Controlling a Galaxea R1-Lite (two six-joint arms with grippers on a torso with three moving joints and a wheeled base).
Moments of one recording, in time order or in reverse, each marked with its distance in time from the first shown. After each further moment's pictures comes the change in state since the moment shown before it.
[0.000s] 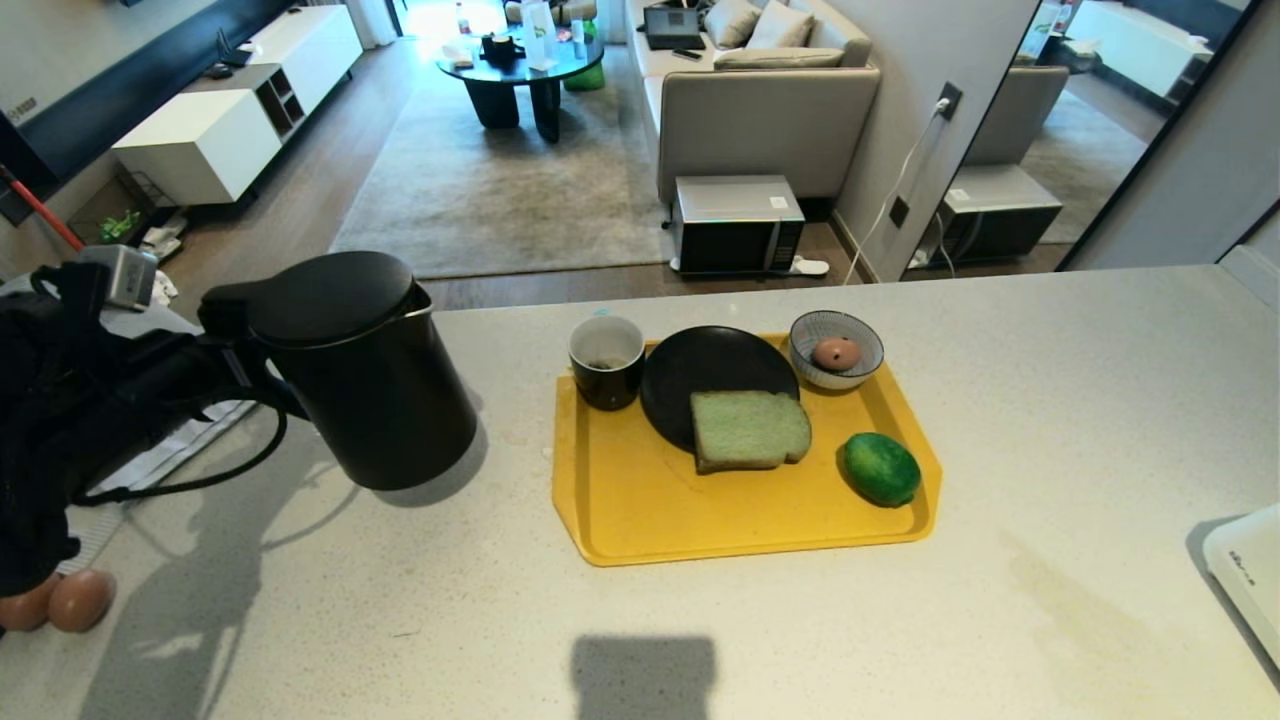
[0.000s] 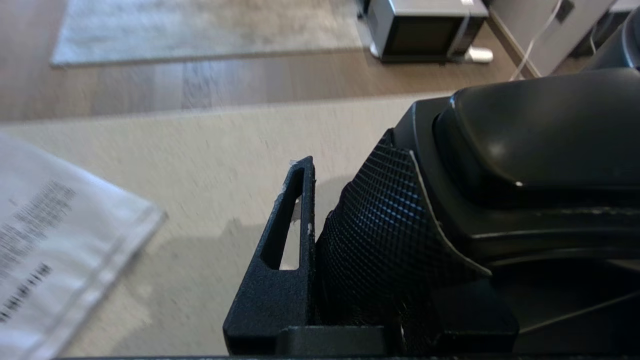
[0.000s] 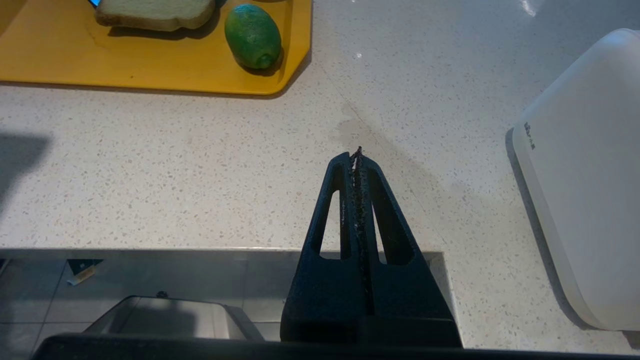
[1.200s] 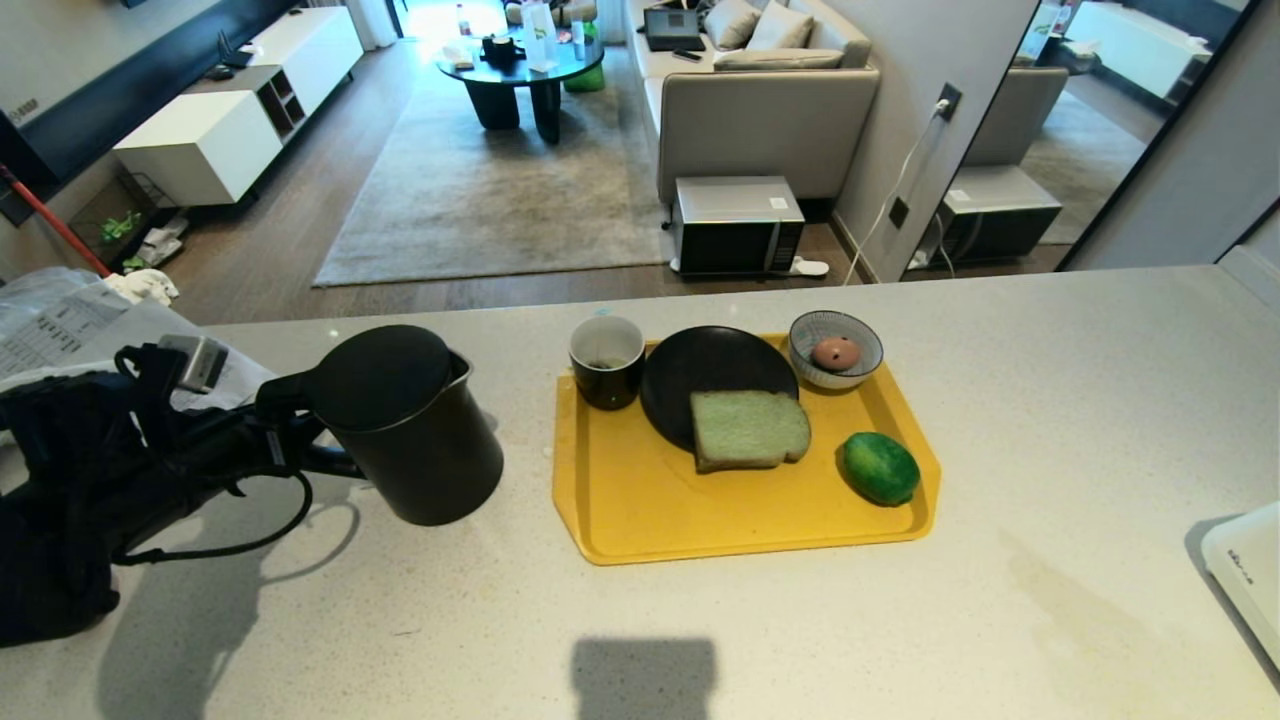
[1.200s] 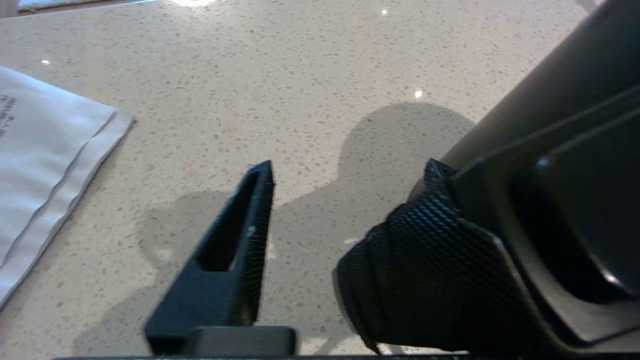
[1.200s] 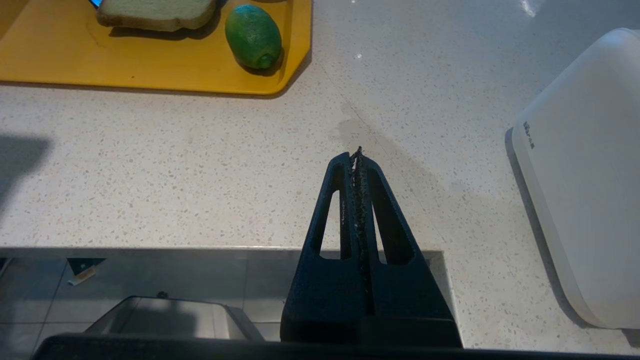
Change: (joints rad) left arm 0.024 0.148 0.117 -0.048 -0.051 0.149; right arm 0.000 0.000 0.000 0.000 0.000 0.000
